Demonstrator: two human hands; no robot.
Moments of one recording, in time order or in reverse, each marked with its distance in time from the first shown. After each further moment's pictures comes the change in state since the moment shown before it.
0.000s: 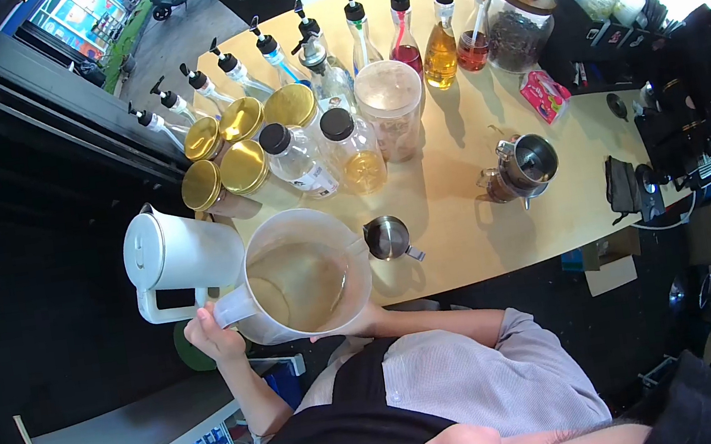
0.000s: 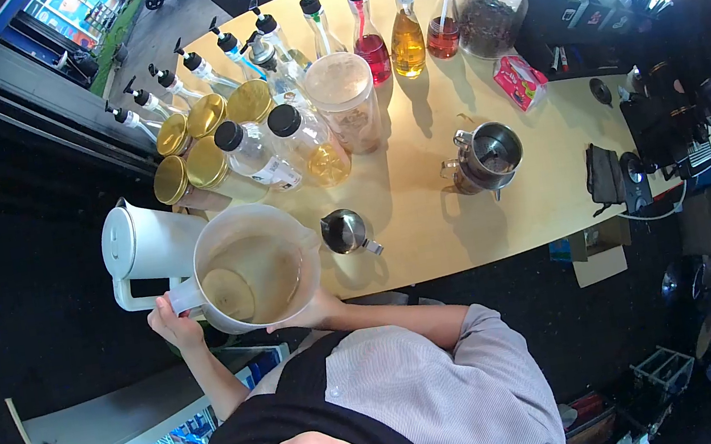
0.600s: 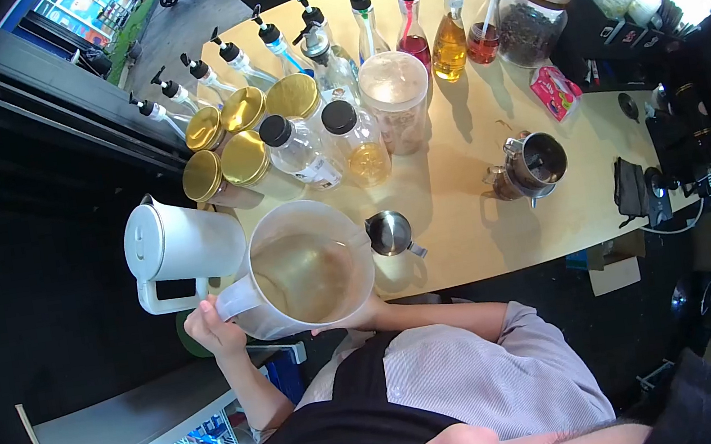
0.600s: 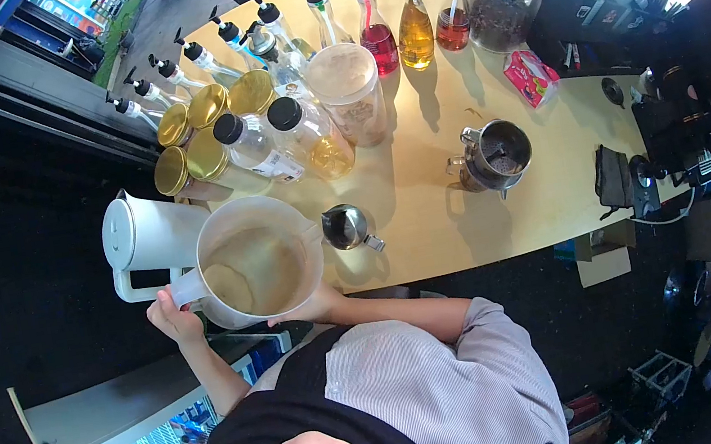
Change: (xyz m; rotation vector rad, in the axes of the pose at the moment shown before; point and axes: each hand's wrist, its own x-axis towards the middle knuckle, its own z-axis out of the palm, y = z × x) left_hand 0.006 0.024 0.000 -0.003 -0.091 0.083; right_hand 0.002 -0.007 -0.006 0.057 -0.049 0.041
